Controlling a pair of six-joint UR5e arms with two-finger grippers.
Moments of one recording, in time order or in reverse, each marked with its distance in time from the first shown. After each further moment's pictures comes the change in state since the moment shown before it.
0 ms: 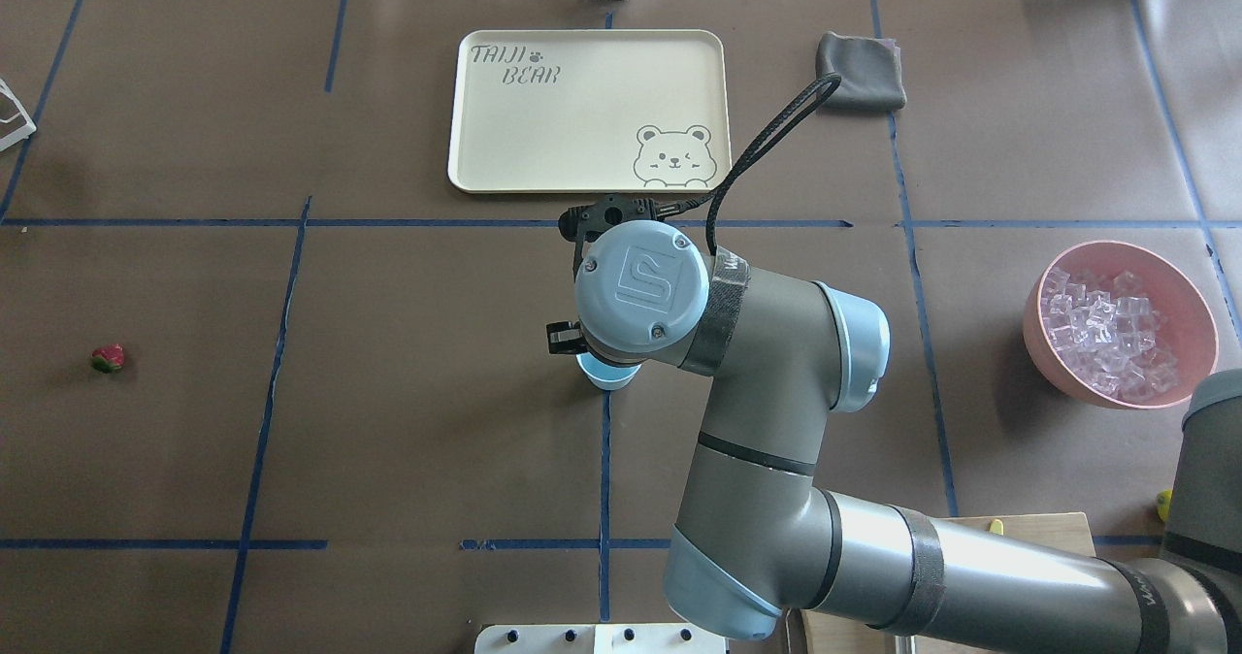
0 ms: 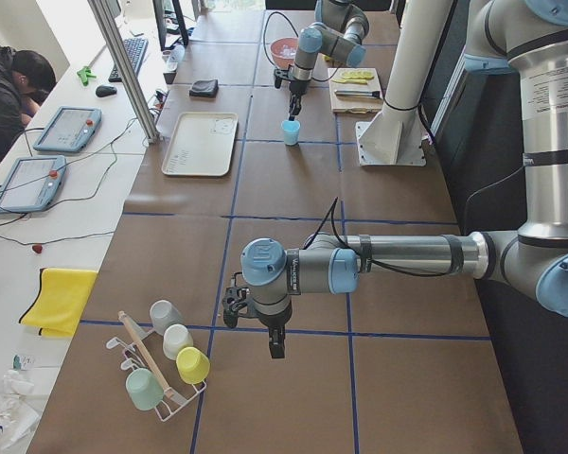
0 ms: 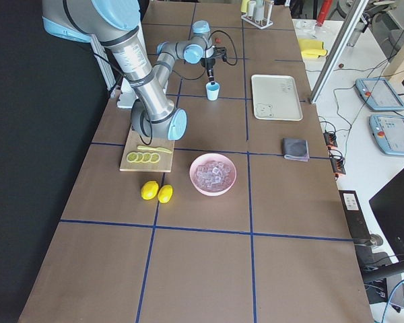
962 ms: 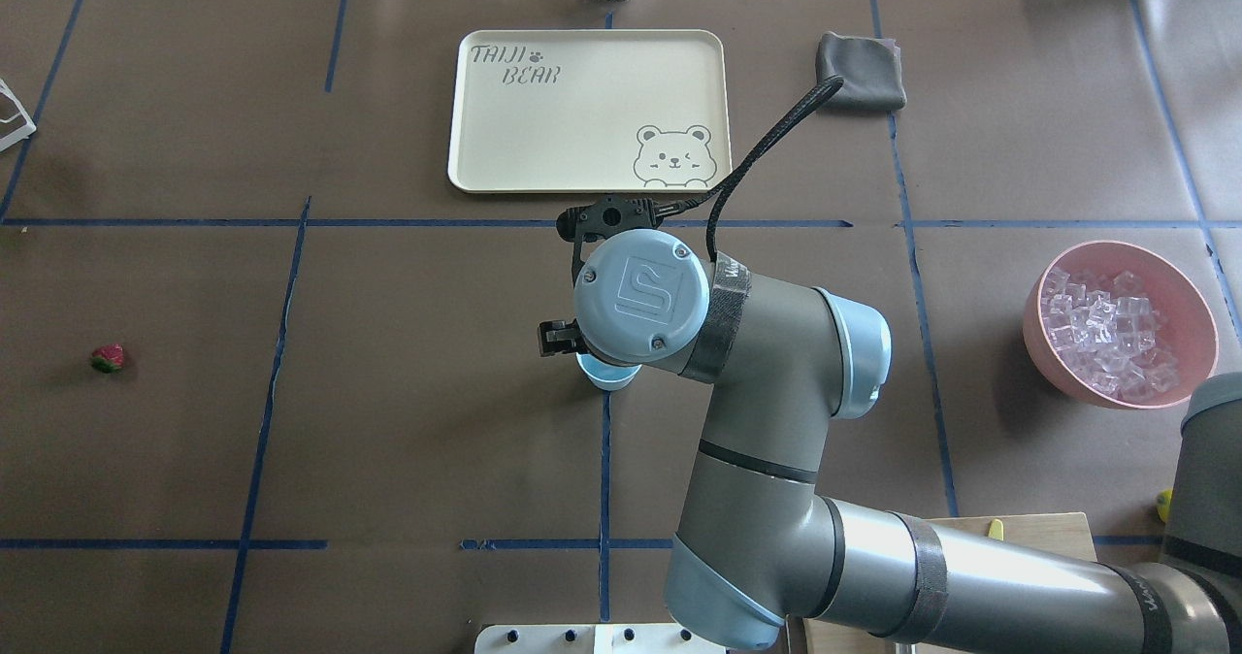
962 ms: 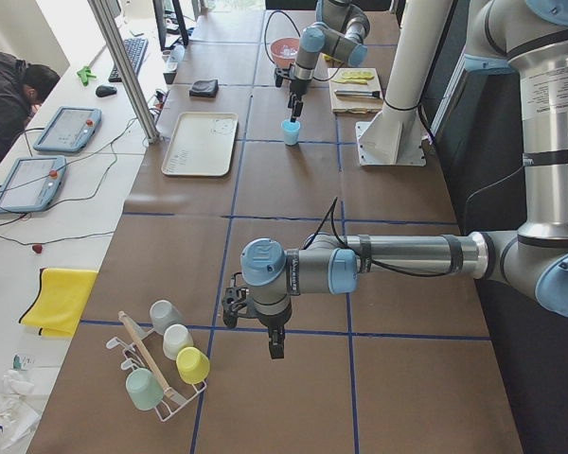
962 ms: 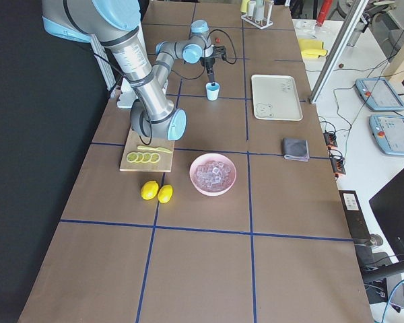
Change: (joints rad) left arm 0.000 -0.001 0.000 -0.002 0.000 0.000; right arm -0.008 -0.002 0.010 0.001 -0.034 -0.001
